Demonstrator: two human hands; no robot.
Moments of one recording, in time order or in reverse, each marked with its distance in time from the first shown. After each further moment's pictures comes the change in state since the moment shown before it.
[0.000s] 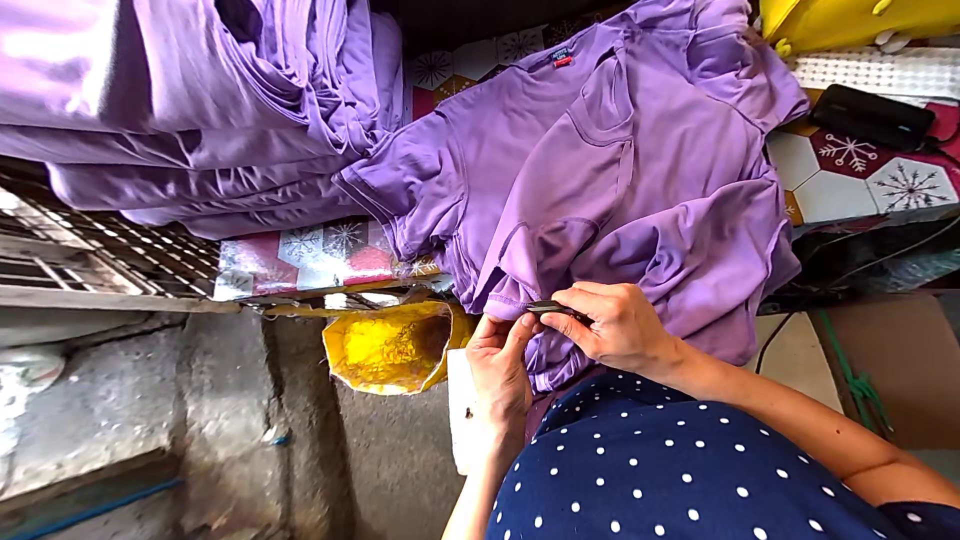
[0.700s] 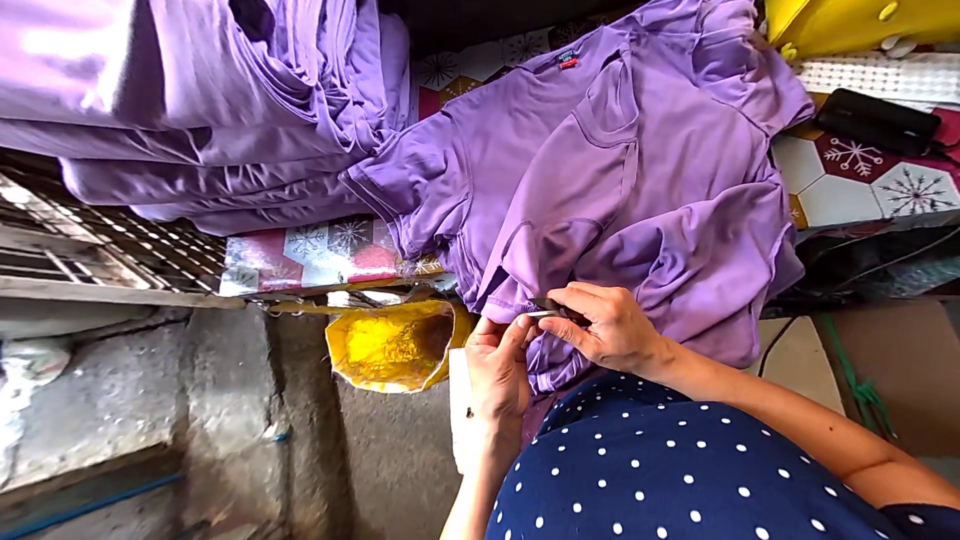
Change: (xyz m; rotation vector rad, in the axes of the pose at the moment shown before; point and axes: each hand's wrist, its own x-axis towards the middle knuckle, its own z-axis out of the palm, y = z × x) left_hand 0.000 0.013 0.000 -0.093 0.021 -0.104; right_hand 0.000 0.002 0.009 0.113 -0.022 -0.019
